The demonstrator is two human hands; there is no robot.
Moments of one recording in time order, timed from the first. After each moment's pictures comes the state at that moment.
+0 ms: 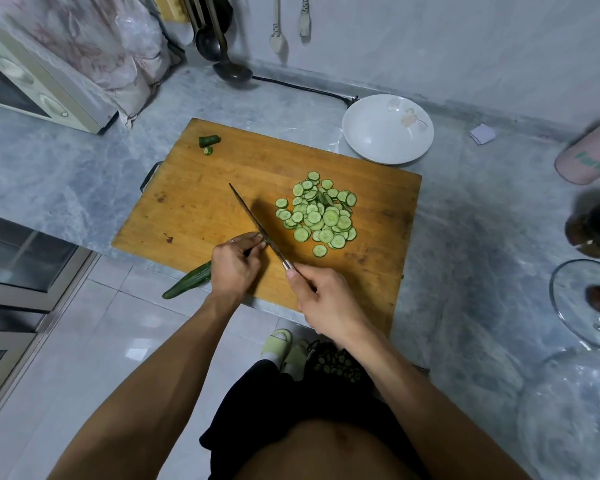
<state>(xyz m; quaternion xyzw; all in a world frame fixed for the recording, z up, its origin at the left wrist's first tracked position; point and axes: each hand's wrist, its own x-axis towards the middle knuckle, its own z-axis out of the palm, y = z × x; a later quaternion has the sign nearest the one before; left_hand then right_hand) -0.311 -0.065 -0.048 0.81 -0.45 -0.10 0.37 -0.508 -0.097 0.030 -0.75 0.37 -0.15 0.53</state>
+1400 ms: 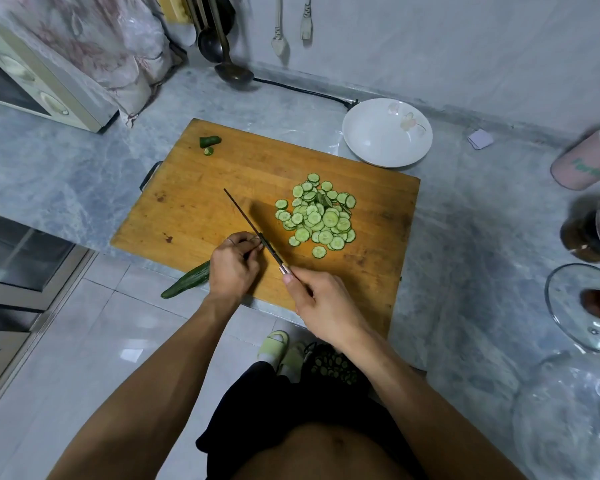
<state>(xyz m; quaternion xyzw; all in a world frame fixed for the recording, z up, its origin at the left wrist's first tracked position) -0.309 -0.059 -0.048 0.80 -0.48 -0.08 0.34 -0.509 -0.095 0.034 -0.77 0.36 -0.13 0.50</state>
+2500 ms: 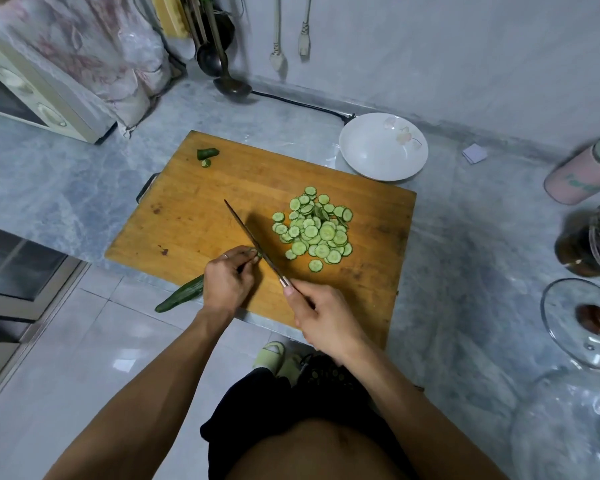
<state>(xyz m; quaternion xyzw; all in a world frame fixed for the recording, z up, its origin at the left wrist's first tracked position) -0.306 -0.061 -0.051 0.81 -0.46 -0.08 0.35 -0.510 -0.102 0.027 -0.74 0.37 -0.13 0.55</state>
